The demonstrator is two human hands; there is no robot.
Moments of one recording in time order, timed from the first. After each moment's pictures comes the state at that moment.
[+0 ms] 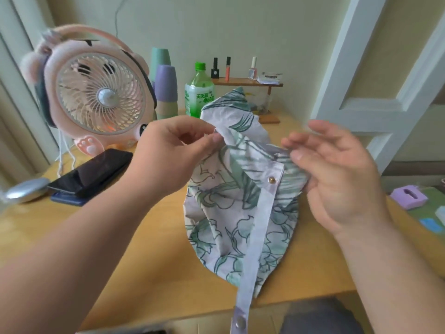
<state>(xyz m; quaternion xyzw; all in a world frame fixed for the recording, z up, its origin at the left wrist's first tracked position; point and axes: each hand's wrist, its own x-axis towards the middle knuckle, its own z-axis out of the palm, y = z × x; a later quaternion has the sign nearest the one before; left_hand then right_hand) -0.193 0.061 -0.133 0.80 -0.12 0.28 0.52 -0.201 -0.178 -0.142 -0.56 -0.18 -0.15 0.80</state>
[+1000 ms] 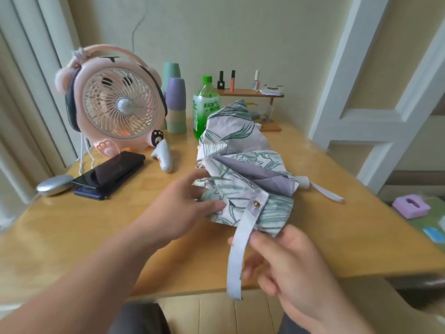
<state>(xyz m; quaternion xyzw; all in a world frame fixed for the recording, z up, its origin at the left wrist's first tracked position) -0.241 0.057 -0.186 0.80 -0.05 0.03 0.60 -0.298 -0.147 -0.195 -0.66 -0.04 0.10 0.75</state>
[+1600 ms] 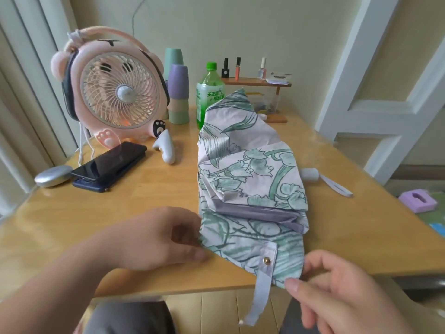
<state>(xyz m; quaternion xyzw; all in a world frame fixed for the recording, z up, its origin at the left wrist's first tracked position) -0.274 0.103 -0.190 0.92 -0.17 -0.13 0.34 -0.319 -0.204 -0.197 -0.76 0.02 0.19 0.62</state>
